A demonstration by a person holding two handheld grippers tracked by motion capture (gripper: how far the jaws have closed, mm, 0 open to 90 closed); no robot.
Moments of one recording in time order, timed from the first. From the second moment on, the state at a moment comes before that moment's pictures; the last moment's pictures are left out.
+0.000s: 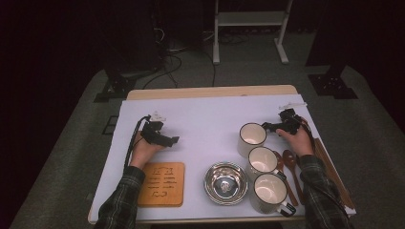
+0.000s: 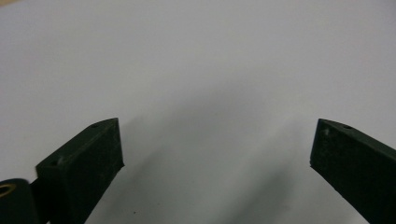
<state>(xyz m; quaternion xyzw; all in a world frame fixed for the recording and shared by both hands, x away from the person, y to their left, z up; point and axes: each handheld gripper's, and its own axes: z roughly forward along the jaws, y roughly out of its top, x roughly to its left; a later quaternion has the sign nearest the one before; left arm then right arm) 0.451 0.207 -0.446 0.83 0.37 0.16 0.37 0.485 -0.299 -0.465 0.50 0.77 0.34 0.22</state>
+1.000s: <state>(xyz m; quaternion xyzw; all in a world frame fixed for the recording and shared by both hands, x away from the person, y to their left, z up) 0.407 0.222 -0.424 0.83 0.40 0.14 0.36 0.486 -0.300 -0.465 0.50 0.77 0.34 0.21</state>
